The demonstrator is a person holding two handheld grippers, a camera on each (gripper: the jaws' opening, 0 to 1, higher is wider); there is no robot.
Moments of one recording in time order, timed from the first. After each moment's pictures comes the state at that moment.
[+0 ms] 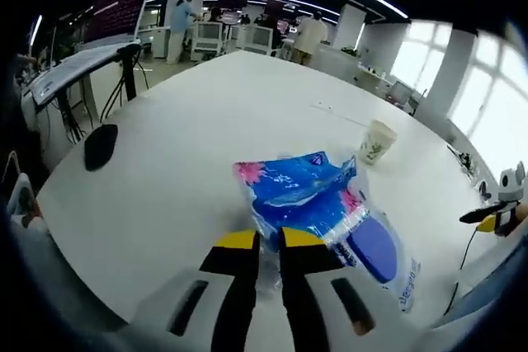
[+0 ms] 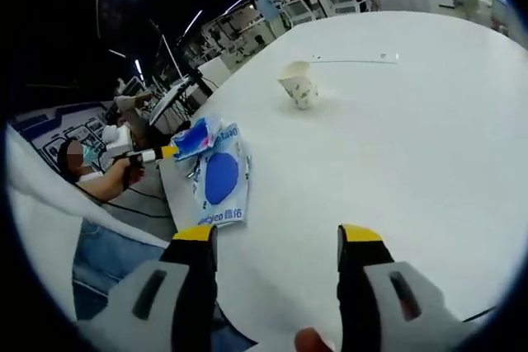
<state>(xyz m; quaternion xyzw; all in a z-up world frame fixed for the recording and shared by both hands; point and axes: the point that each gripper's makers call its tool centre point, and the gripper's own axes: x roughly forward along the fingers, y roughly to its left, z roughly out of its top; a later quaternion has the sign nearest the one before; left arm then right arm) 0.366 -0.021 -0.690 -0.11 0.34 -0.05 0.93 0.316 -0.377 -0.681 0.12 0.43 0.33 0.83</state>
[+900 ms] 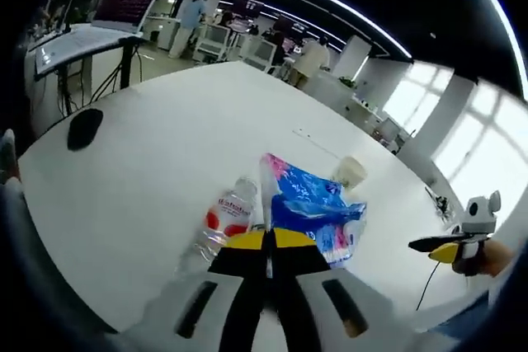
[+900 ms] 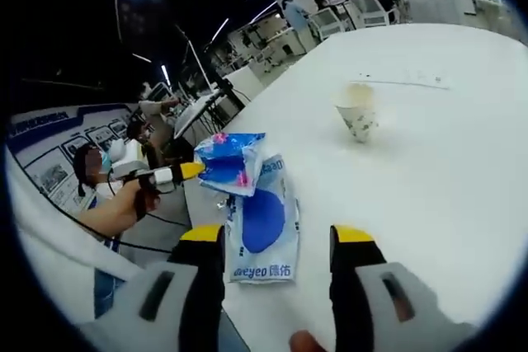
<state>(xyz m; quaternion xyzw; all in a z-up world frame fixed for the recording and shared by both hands) 0.374 -0.067 -0.655 -0.24 0.30 -0.07 0.92 0.359 -0.283 -0.649 0.15 0.38 0.39 0.82</state>
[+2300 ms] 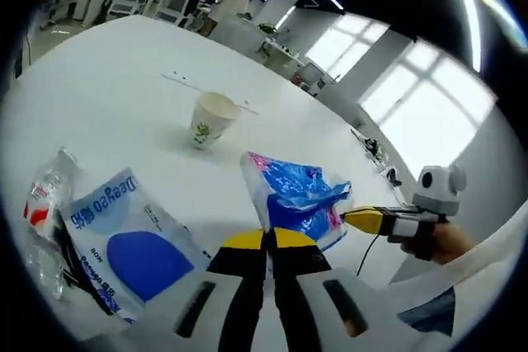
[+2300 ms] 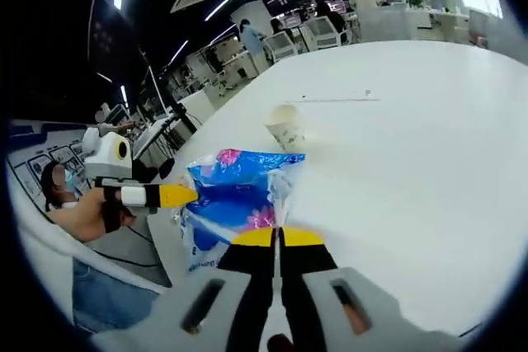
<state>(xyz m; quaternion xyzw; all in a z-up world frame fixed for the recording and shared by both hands) 0.373 -0.267 -0.660 -0.19 0.39 -0.32 0.84 0.356 -0.386 -0.660 0.14 0.36 0.25 0.89</state>
